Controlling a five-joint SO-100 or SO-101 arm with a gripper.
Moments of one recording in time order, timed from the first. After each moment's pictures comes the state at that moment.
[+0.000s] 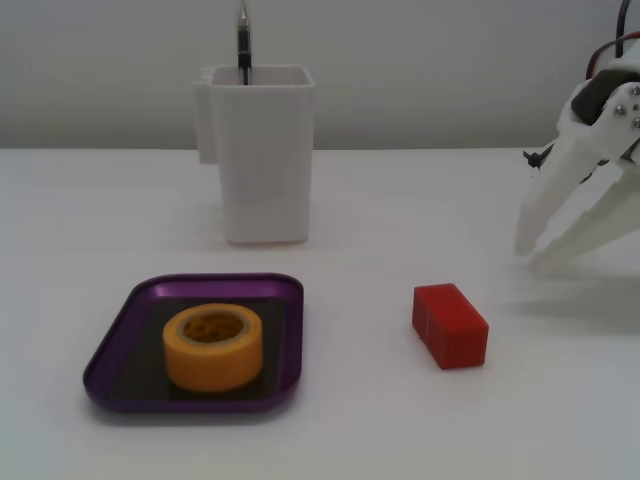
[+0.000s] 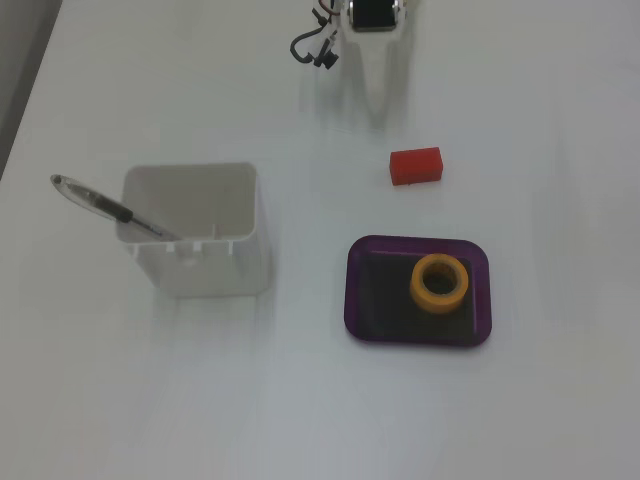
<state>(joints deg) 0.9 192.6 176.3 60.2 0.7</state>
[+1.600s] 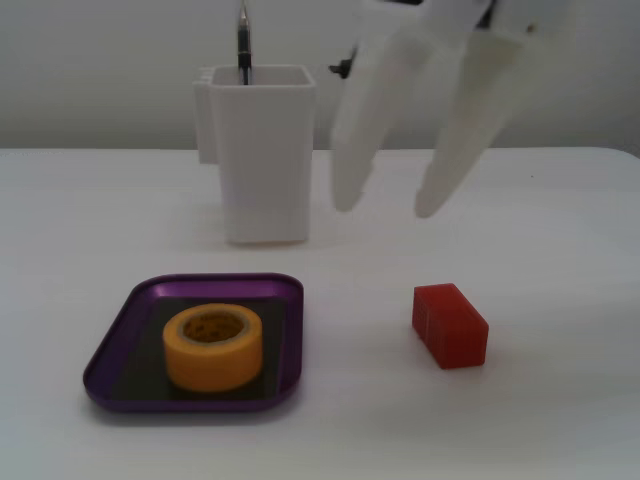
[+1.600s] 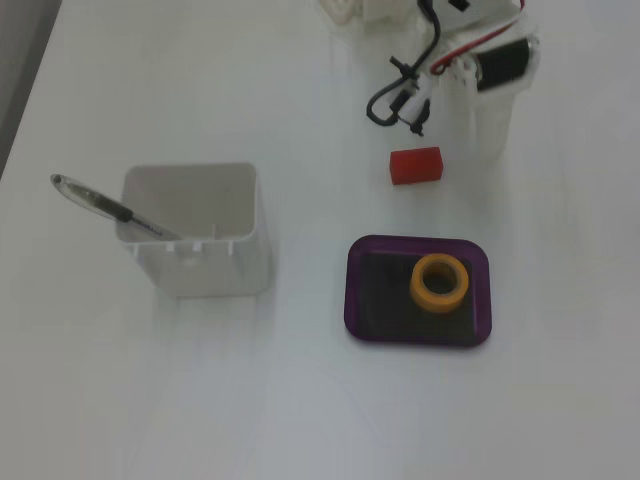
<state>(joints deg) -14.2 87.6 75.2 74.7 -15.0</state>
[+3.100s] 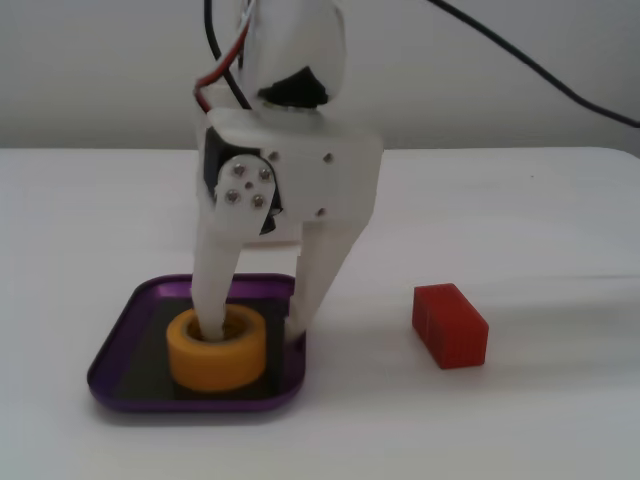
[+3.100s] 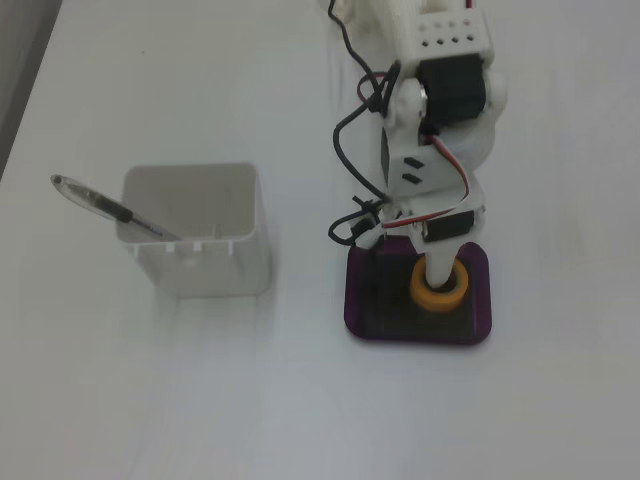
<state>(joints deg) -6.2 50.3 46.5 74.5 -15.0</state>
